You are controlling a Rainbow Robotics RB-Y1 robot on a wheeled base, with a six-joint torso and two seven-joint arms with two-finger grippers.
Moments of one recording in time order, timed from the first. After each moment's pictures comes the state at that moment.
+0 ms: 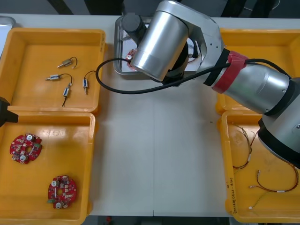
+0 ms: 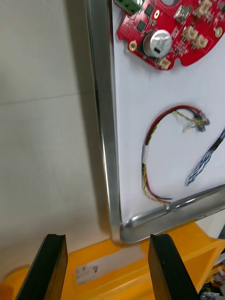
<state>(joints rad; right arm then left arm) -1.20 -0.36 0.85 -1.39 -0.38 1.67 1.98 -0.17 0.83 0.37 -2.20 0.97 1.91 -1.16</state>
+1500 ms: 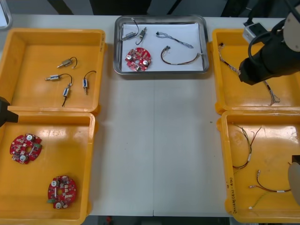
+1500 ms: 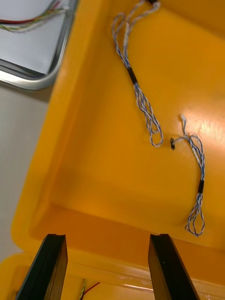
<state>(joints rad) -0.68 -0.43 -0.14 -1.85 -0.35 1.92 1.73 -0.17 0.83 0.37 -2.20 0.97 1.91 -1.16</state>
